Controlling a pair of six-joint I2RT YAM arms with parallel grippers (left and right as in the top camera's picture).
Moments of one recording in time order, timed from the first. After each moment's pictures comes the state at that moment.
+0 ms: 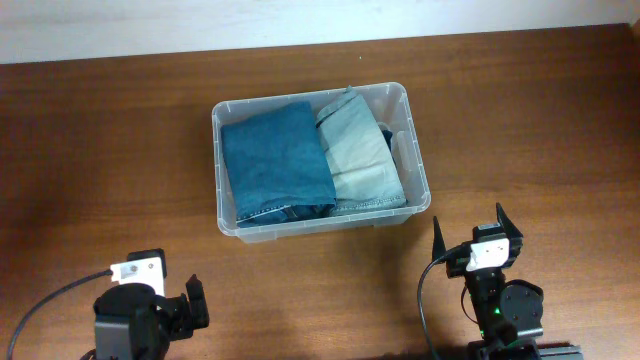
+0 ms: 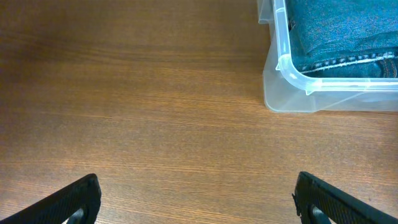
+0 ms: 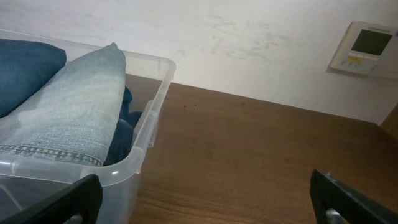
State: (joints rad) left arm -0.14 0.48 0.82 -1.17 -0.20 -0.15; right arm 0.06 0.02 0.01 -0.08 0.01 -0.18
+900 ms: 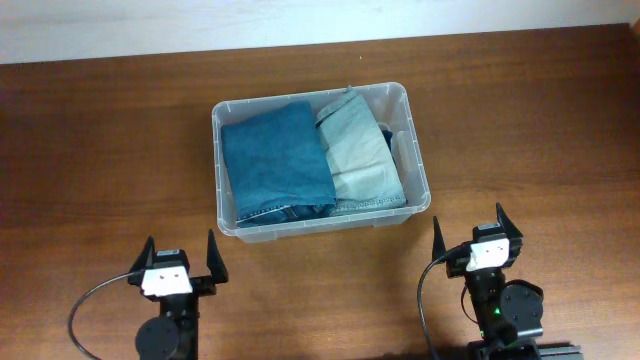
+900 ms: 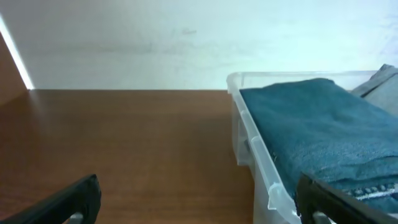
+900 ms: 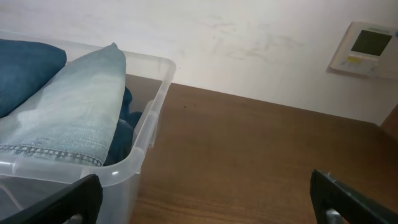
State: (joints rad) left arm -0.14 0.01 0.02 -0.07 -0.19 -0.01; right arm 0.06 0.01 0.01 -0.08 0.01 -0.18
